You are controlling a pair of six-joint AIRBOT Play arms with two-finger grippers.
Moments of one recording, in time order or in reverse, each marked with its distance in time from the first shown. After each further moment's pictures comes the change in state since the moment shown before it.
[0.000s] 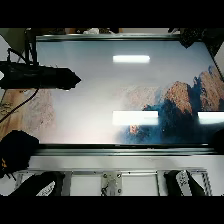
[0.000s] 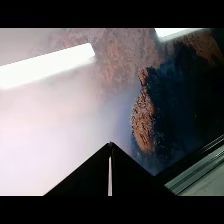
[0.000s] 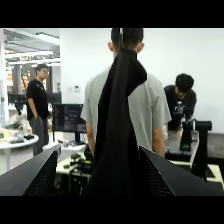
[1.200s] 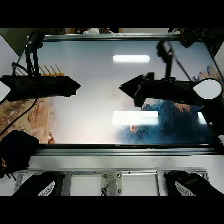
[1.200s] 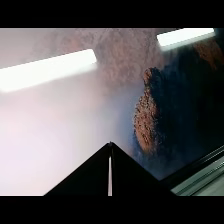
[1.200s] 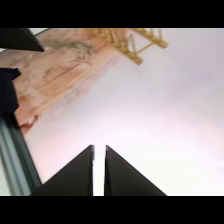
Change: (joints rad) left arm 0.000 0.108 -0.200 0.000 0.132 -0.001; right arm 1.243 -0.222 -0.001 0.176 1.233 -0.015
